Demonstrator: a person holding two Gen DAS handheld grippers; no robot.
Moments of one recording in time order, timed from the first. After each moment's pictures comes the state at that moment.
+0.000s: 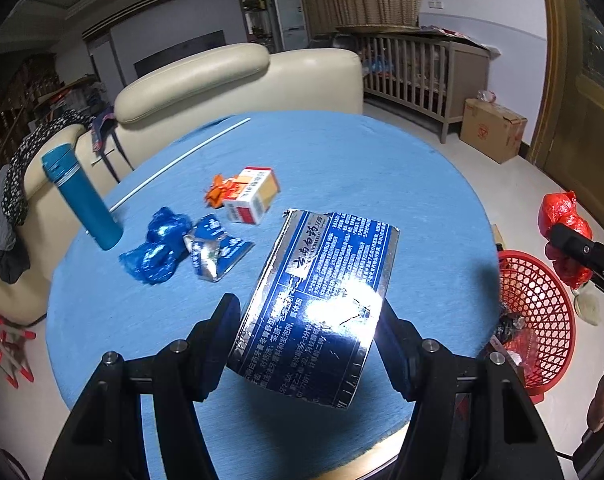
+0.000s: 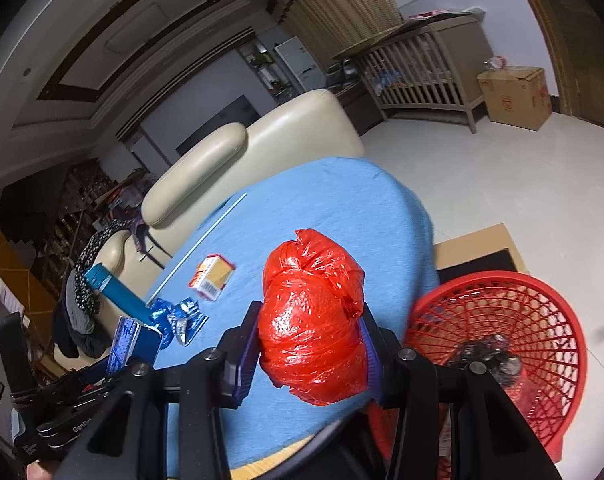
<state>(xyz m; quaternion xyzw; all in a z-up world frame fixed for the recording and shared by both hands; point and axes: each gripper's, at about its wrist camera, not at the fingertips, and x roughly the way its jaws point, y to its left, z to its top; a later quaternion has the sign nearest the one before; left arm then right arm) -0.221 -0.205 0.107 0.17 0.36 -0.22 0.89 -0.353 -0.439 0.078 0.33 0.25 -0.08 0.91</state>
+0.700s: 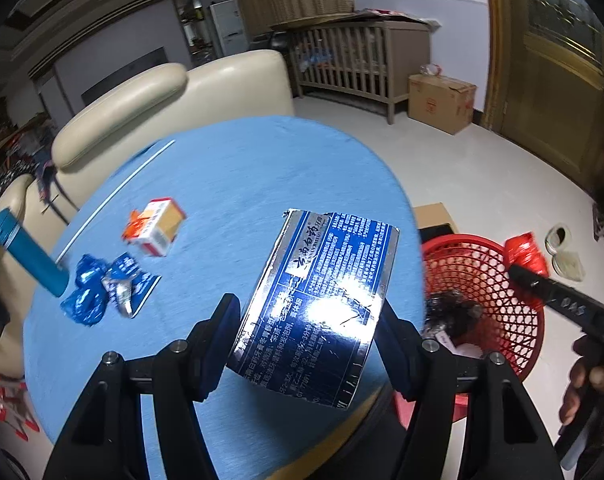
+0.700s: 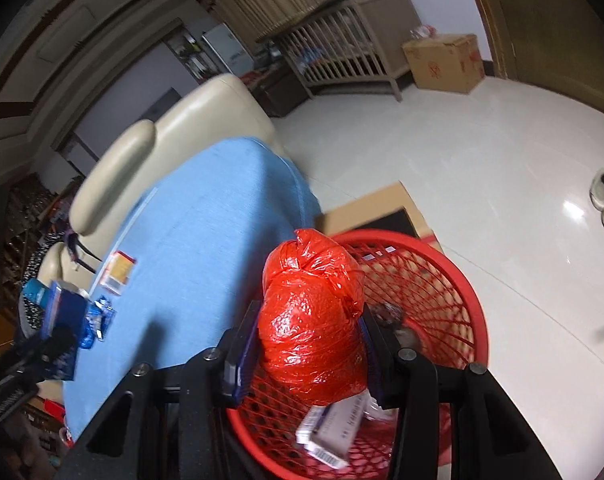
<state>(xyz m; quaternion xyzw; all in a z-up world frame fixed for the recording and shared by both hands) -0.258 -0.303 0.095 0.23 0.36 -0.29 0.86 -0.400 -0.524 0.002 0.36 0.32 -0.17 0.86</state>
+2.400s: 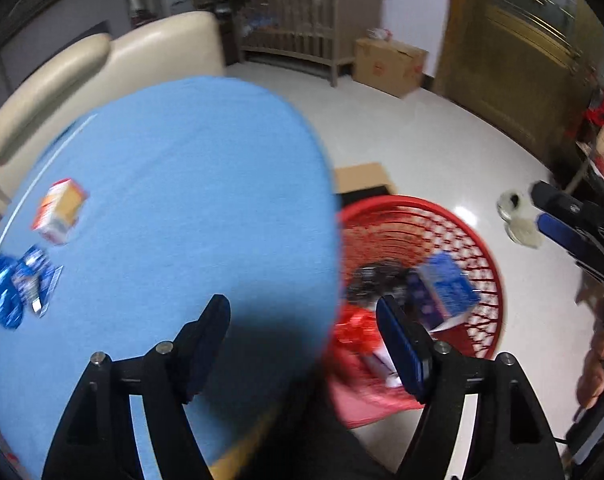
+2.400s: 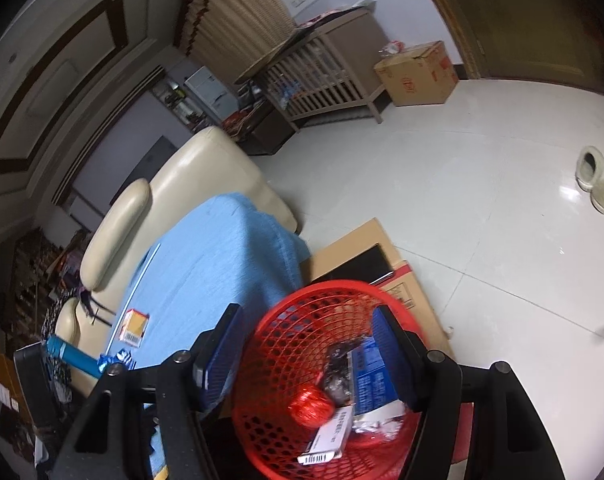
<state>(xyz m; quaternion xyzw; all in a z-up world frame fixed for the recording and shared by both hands) -0.262 -0.344 0.056 0.22 0.43 -0.36 0.80 -0.447 -0.560 0.040 0.41 0.25 -0.20 0.86</state>
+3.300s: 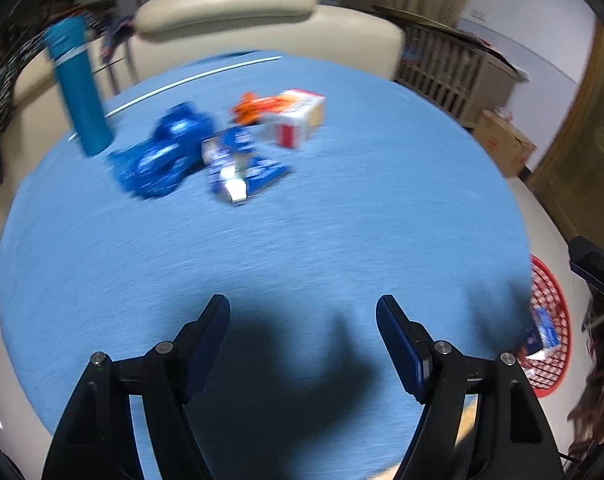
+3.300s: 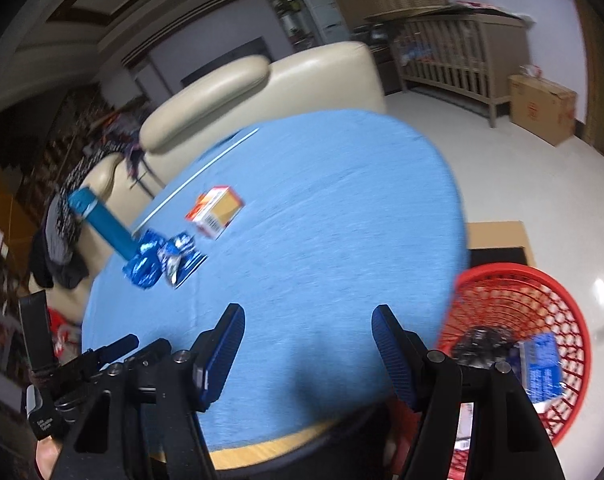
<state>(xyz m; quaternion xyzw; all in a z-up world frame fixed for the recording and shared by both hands) -0.167 -0.122 0.042 0.06 0.45 -0.20 0.87 -0.292 -0.370 0.078 0.23 0.36 -0.04 0.90</state>
